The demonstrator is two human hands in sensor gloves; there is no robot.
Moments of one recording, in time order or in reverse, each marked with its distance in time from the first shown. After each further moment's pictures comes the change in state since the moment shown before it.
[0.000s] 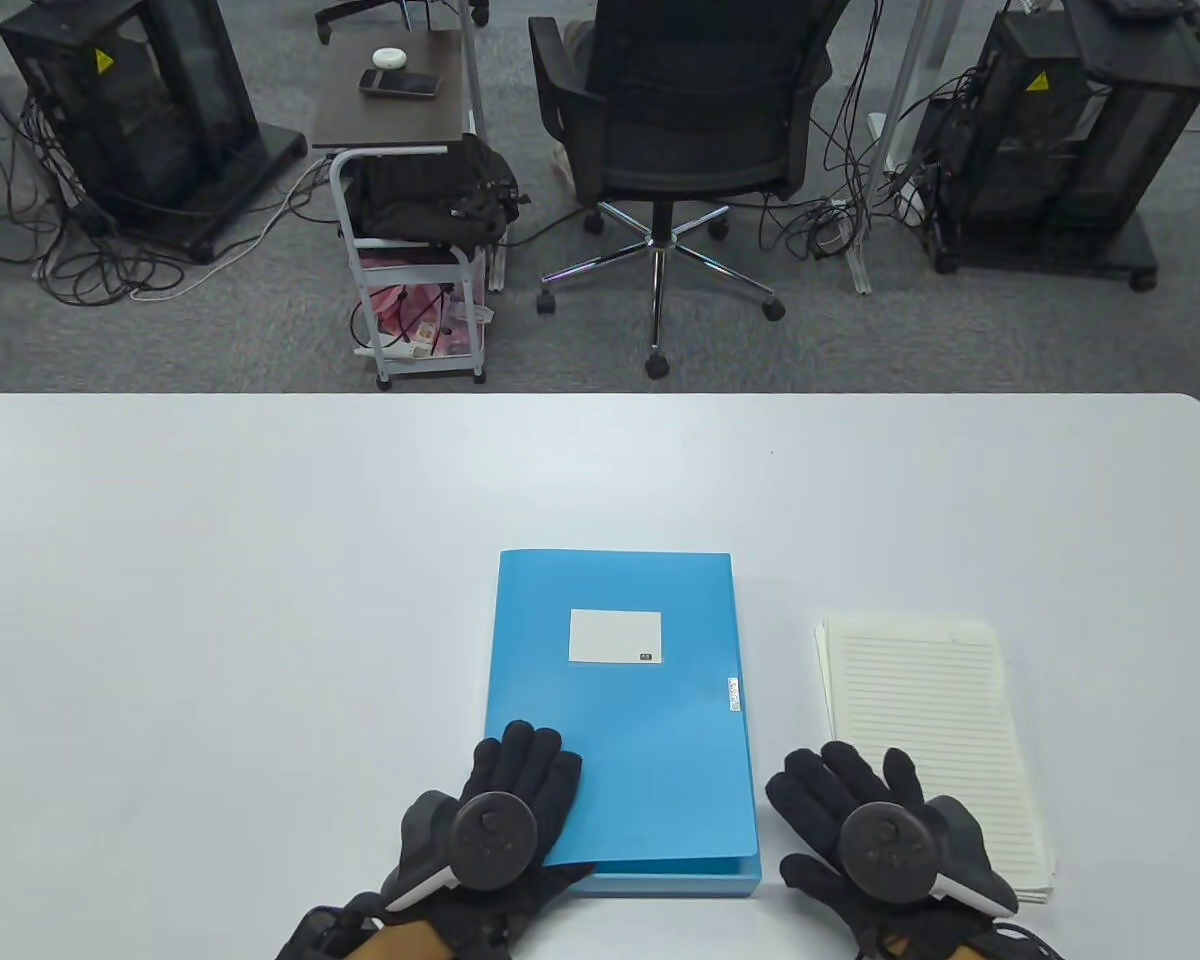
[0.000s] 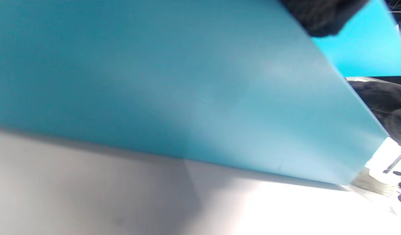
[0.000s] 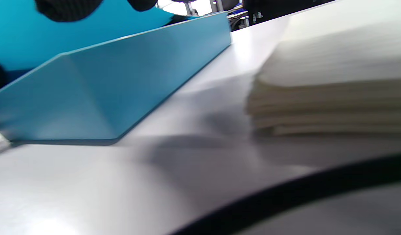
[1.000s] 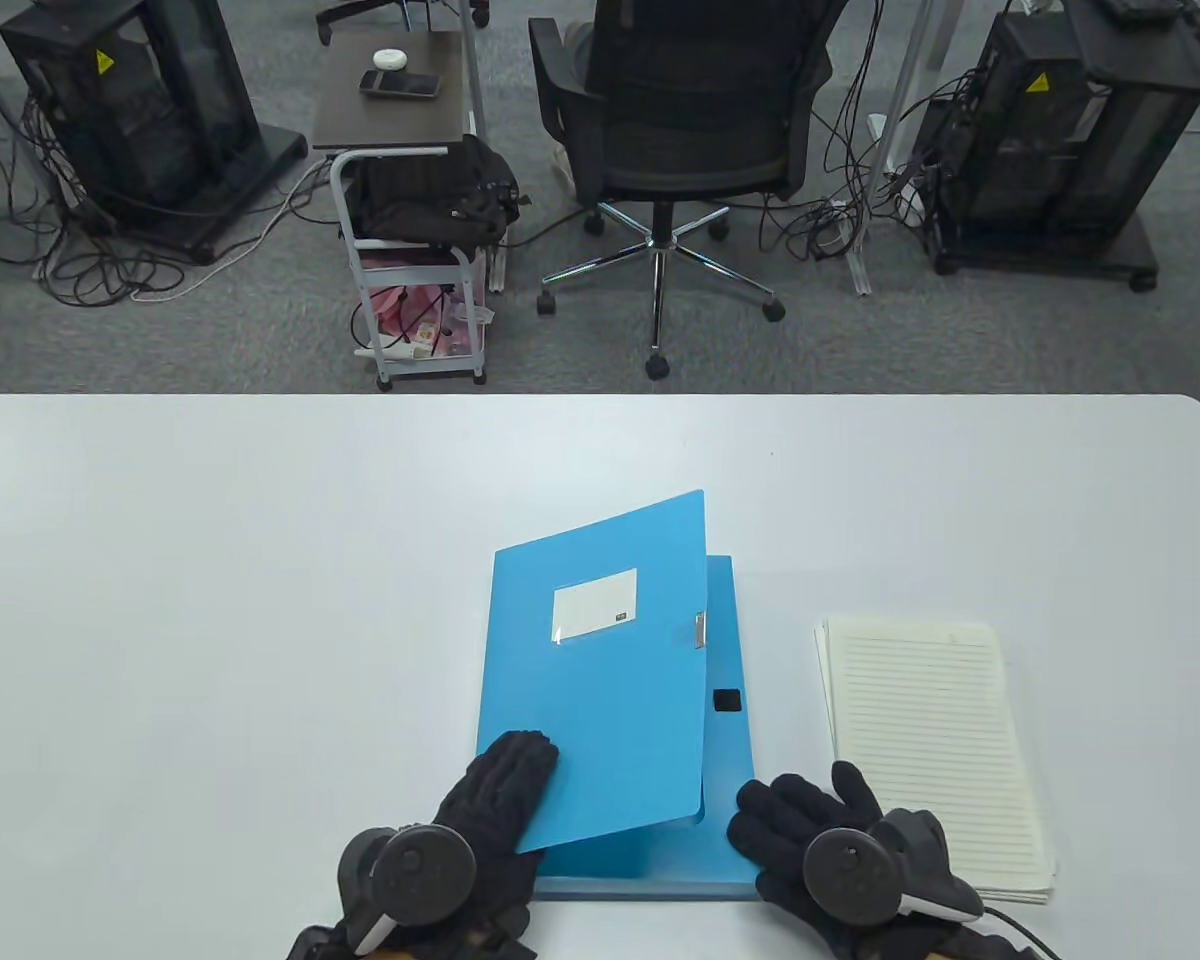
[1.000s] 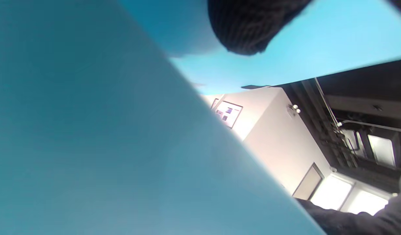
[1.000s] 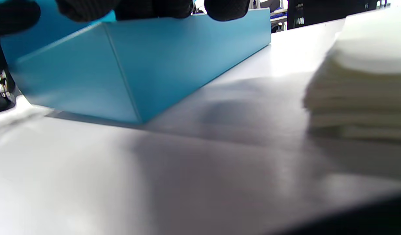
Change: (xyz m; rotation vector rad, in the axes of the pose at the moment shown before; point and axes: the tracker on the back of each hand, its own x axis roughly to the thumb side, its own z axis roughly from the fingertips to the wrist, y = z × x) left_hand 0.004 0.026 0.027 0.386 -0.048 0.151; right_hand 0.016 0.009 -0.006 -0.002 -0.107 0.158
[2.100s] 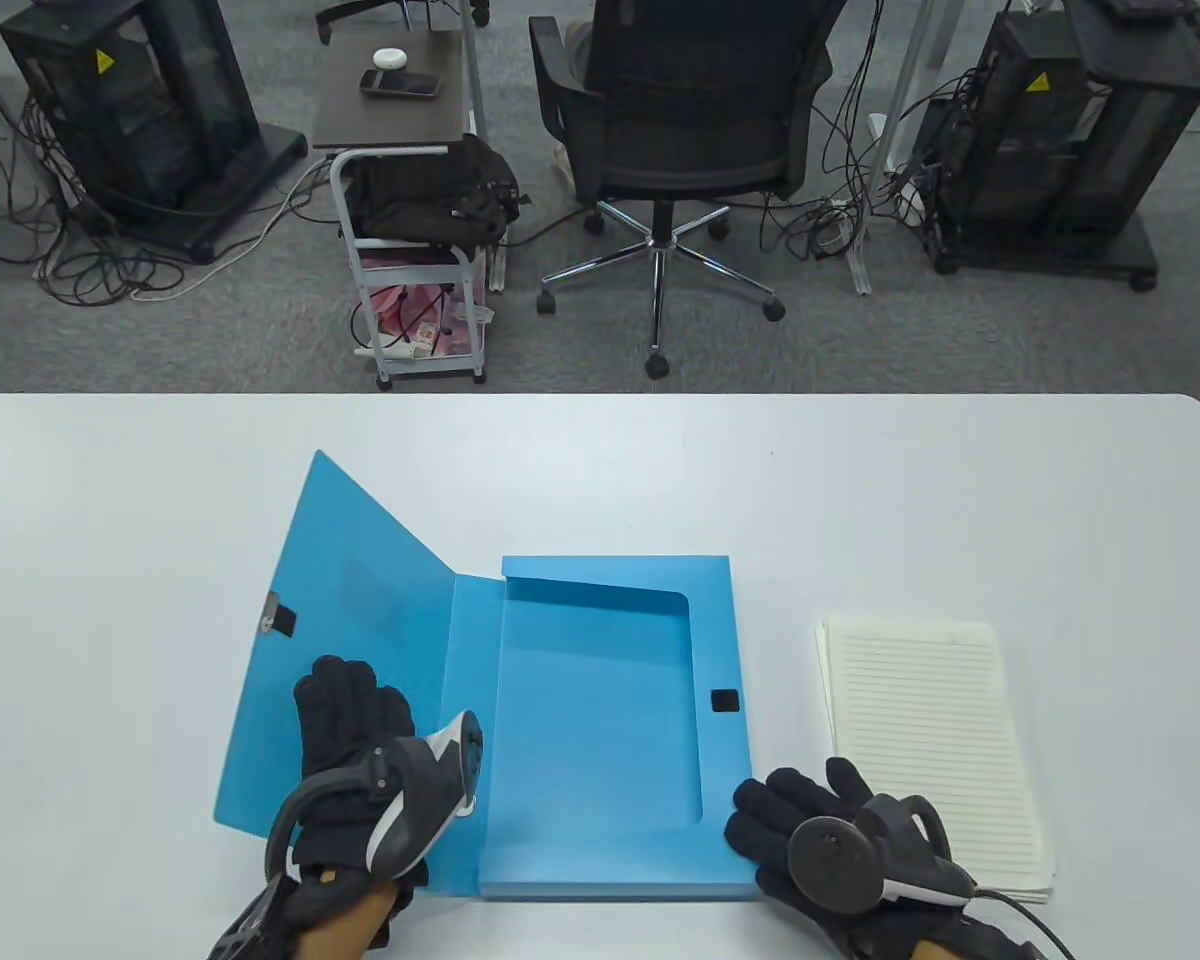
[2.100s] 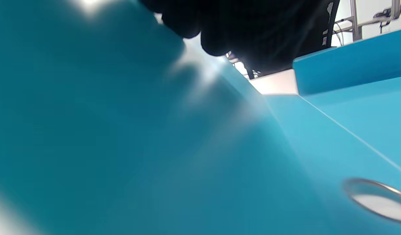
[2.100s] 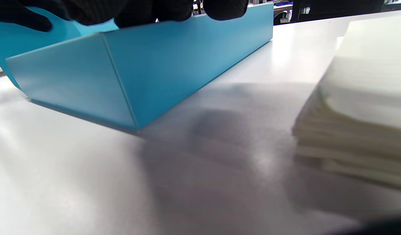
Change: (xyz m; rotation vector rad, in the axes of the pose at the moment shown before) left_hand -0.034 0.044 -0.044 -0.279 0.667 -0.925; right_hand 0.007 -0.008 -0.011 0.090 0.004 0.050
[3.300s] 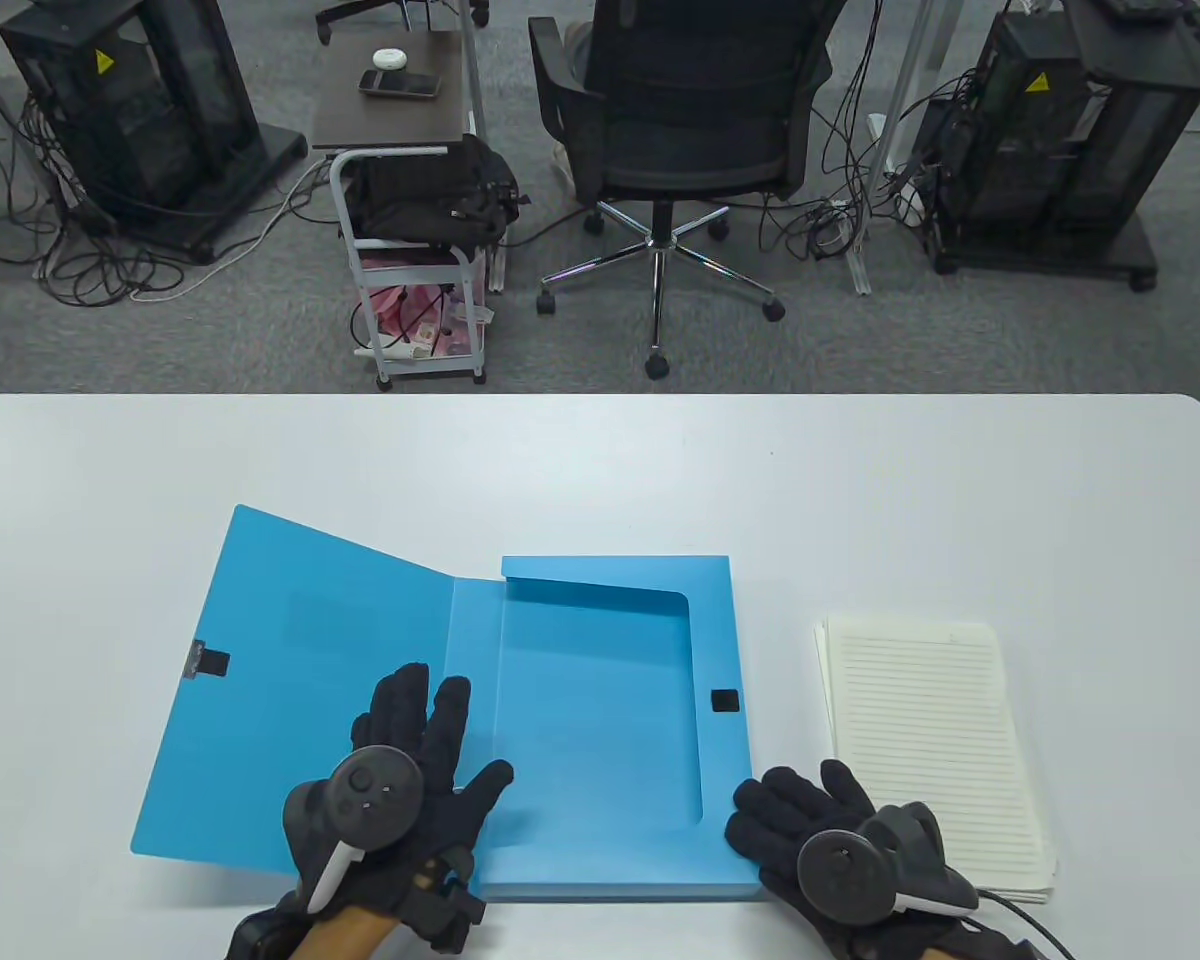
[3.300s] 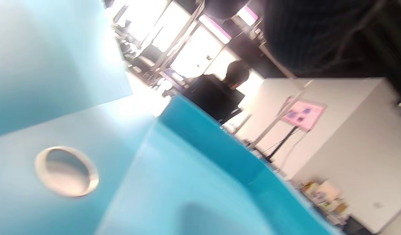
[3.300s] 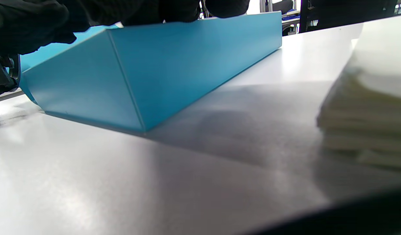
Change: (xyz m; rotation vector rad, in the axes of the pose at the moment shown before) left_hand -0.016 -0.021 0.020 0.123 -0.368 0.921; right_hand -0.003 0.009 0.005 -0.088 -0.047 -0.066
